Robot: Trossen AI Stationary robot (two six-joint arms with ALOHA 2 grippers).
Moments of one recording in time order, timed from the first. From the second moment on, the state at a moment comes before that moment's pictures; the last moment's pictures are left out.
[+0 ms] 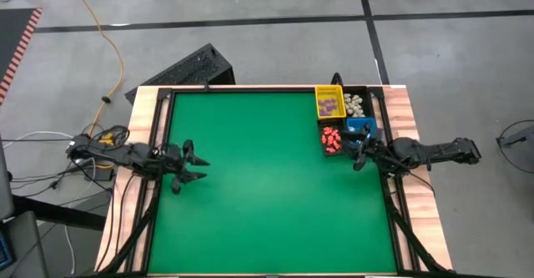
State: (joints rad) left arm -0.24 0.01 0.01 0.05 -0.10 -0.25; right arm 0.14 0.02 0.01 0.12 0.53 0.26
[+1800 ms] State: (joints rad) left arm -0.25 0.00 0.01 0.07 -0.22 -0.40; right arm 0.14 0.03 0.01 0.09 0.52 0.20
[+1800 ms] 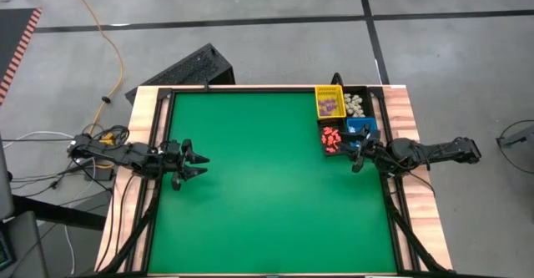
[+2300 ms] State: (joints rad) left arm -0.23 0.01 0.01 0.07 -0.22 -0.40; right arm 0.14 0.03 0.01 0.09 0.52 0.20
